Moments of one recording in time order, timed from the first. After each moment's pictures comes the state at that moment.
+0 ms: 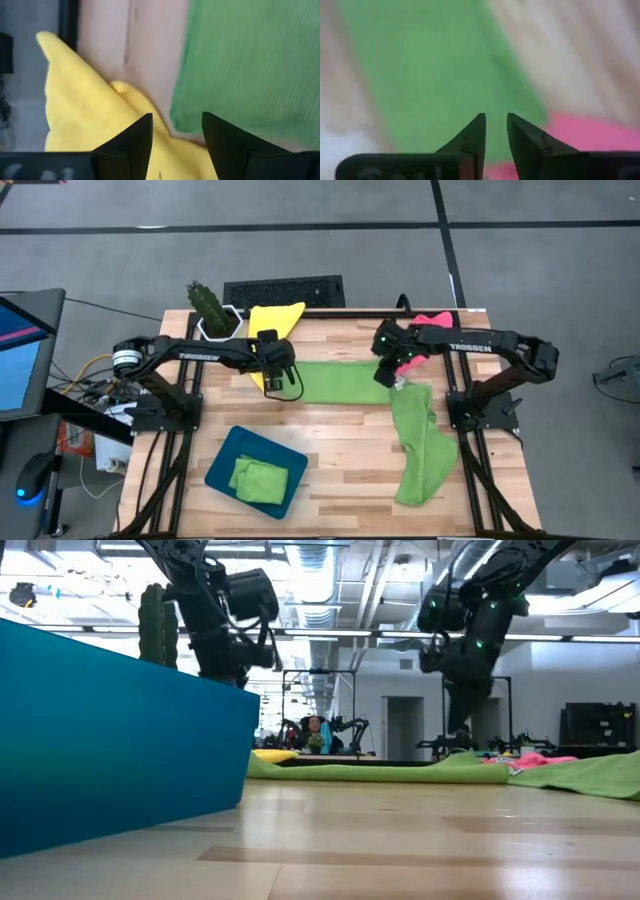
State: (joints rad) left arm 0.28 1.55 0.97 -0.54 -0.36 0.27; right arm -0.43 1.43 0.86 -0.61 -0.07 -0.03
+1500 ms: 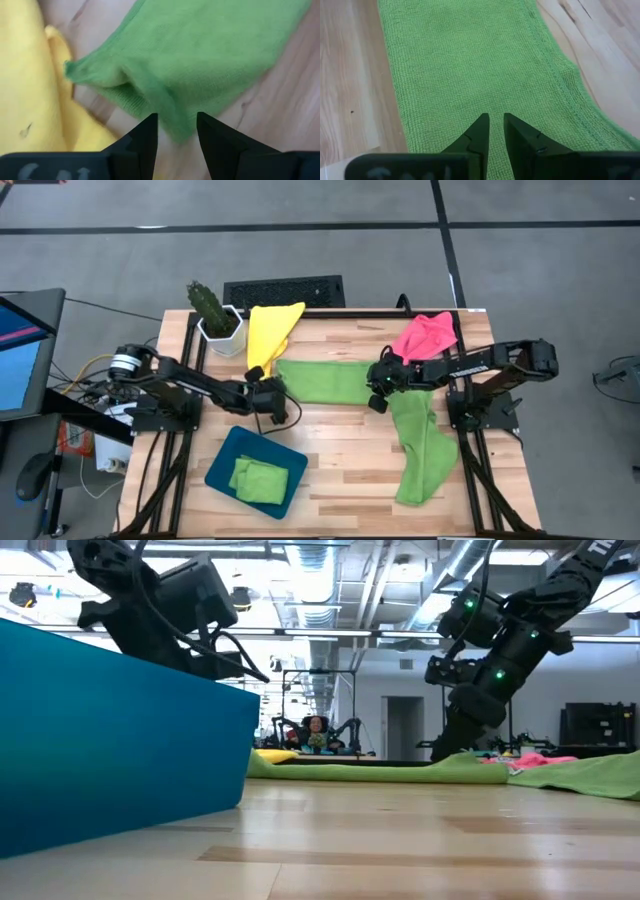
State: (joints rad) left arm -0.08 1.56 0.66 -0.22 -0.58 -0.44; right arm -0.17 1.43 0.52 -0.01 0.13 0.07
